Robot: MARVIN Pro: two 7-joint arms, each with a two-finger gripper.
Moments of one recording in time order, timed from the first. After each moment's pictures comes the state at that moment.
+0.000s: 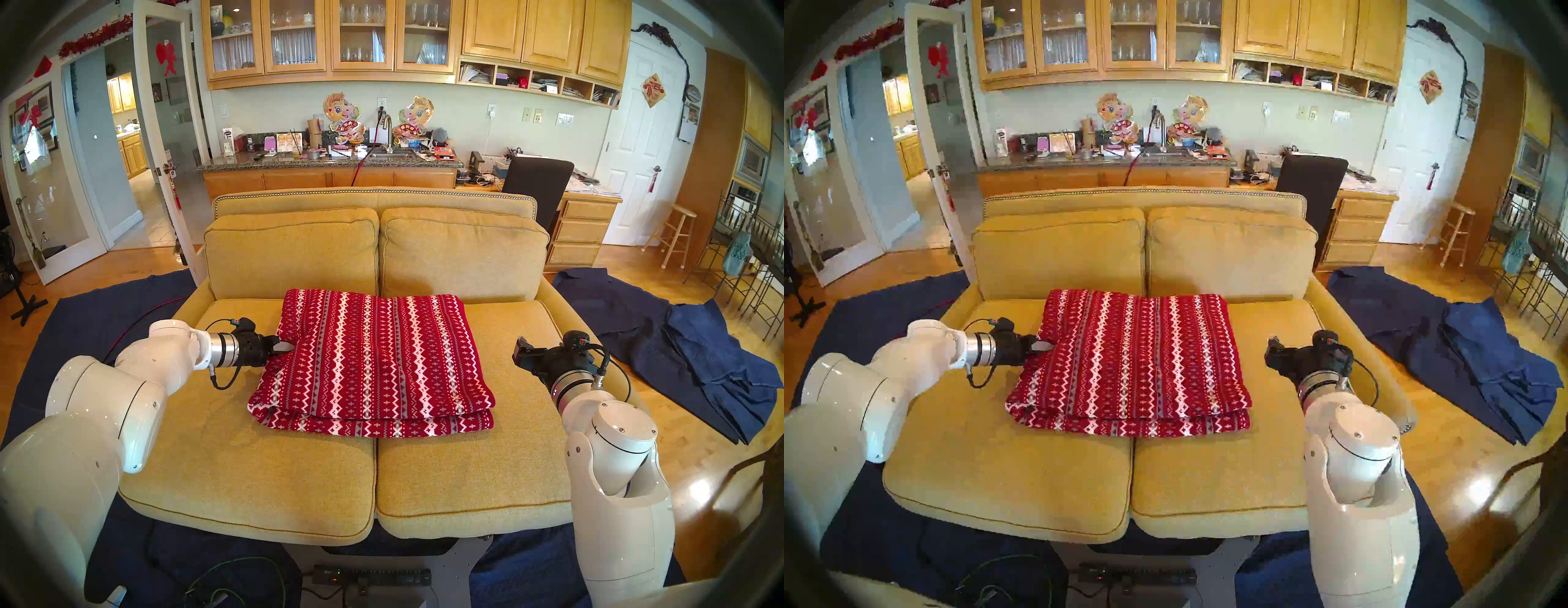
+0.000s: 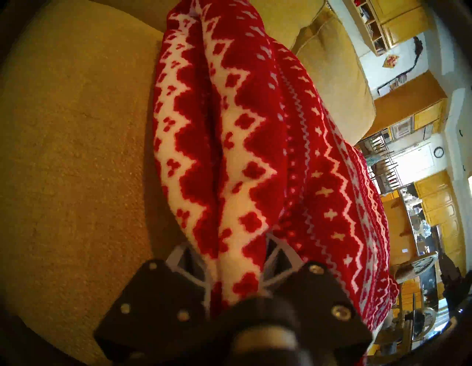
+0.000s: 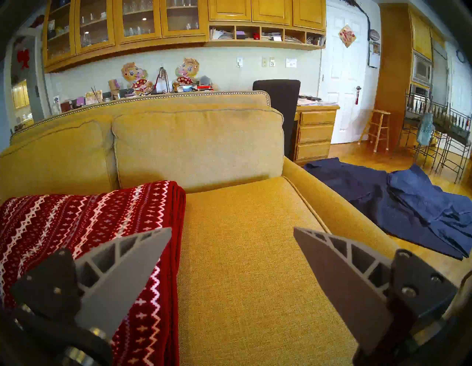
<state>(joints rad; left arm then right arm) 0.66 -1.11 -1.20 -0.15 -0.55 0.60 -0.97 -1.94 -1.49 1.69 -2.16 0.21 0.53 -0.14</state>
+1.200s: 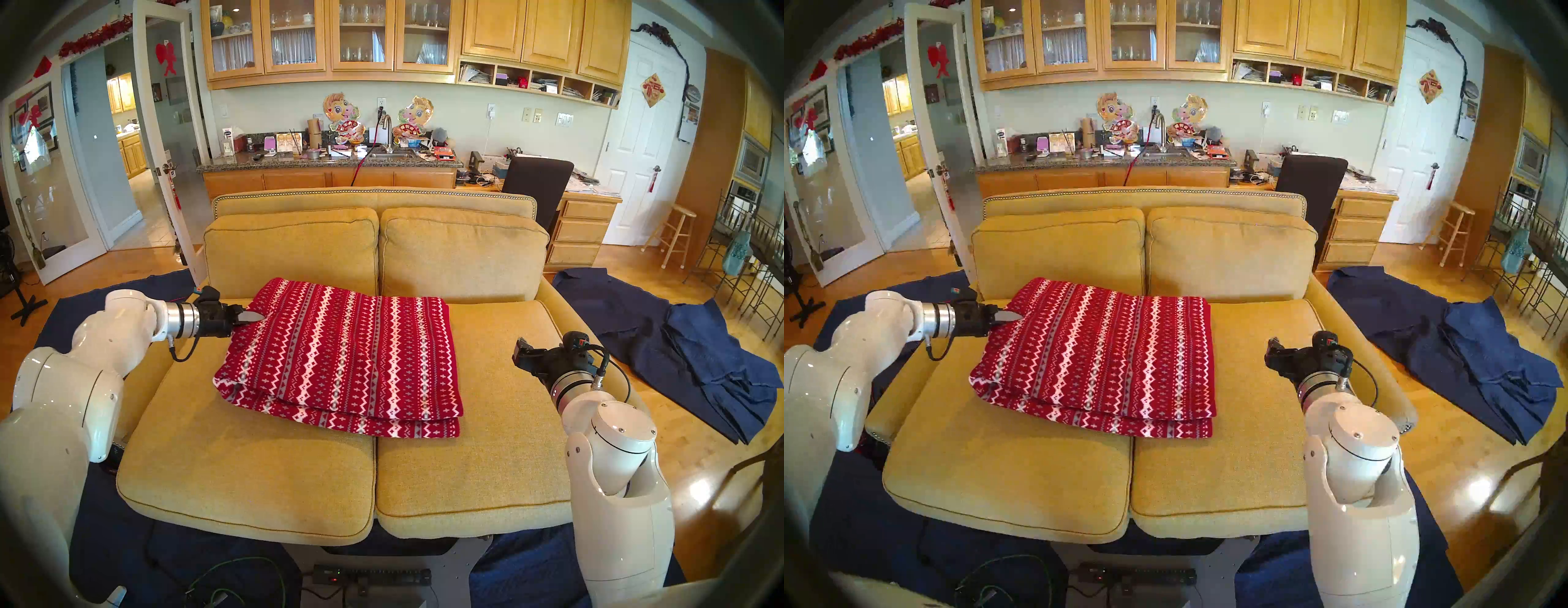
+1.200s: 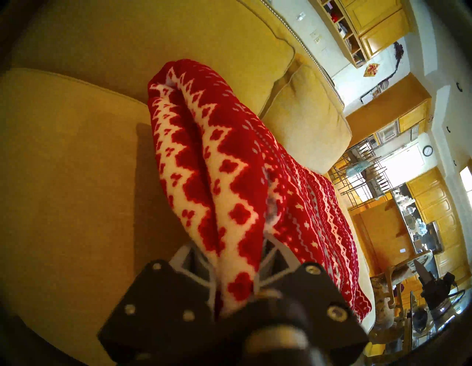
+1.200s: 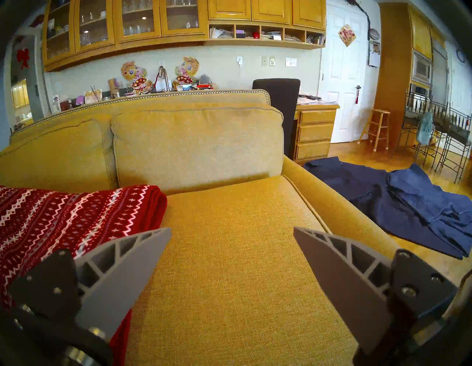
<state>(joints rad) 0.62 -0.95 -1.24 -0.27 -0.51 0.65 -1.07 -1.94 -1.49 1.69 -2.16 0.21 0.53 -0.14</state>
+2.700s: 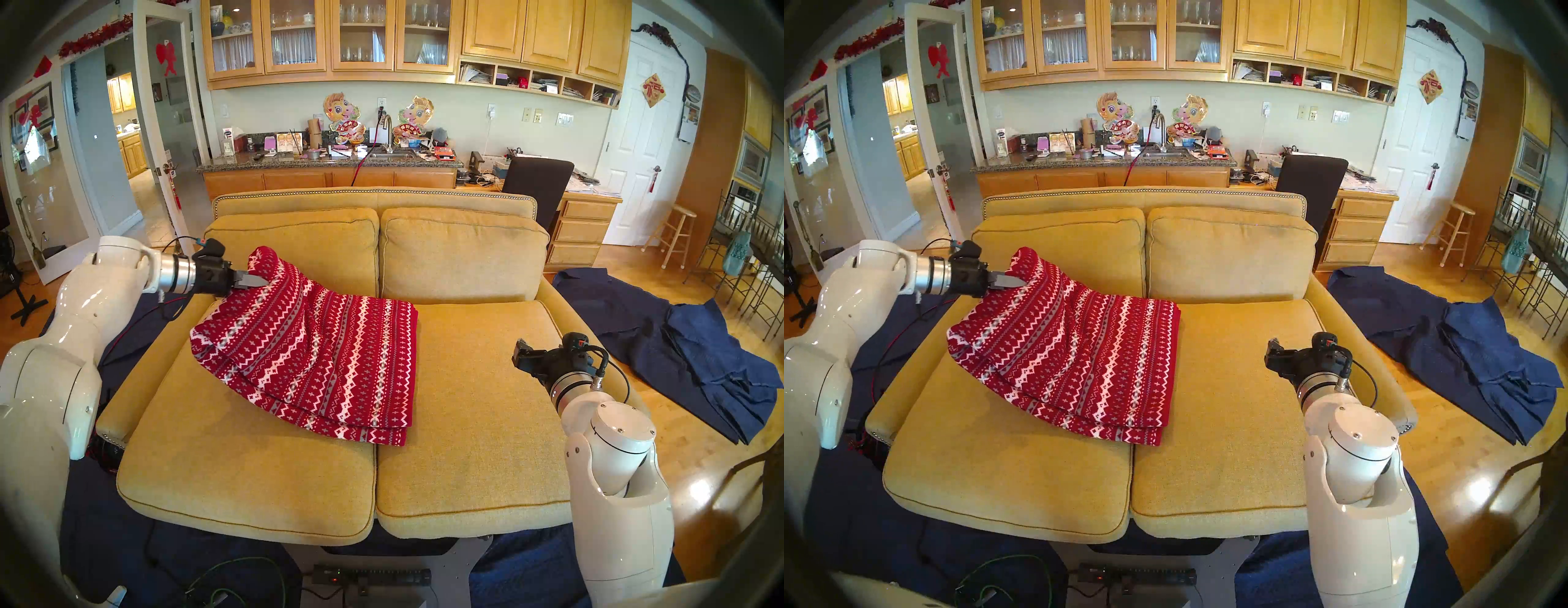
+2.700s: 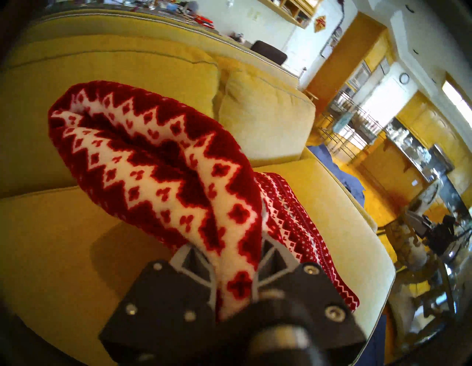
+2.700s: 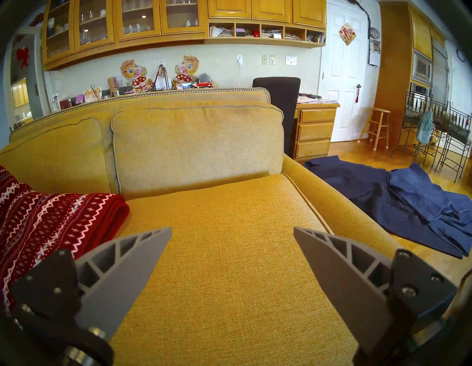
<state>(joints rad) 0.61 -0.89 -1.15 -0.66 -0.41 0.65 -1.18 -1.94 -1.49 1.69 -2.15 0.21 0.53 -0.14</state>
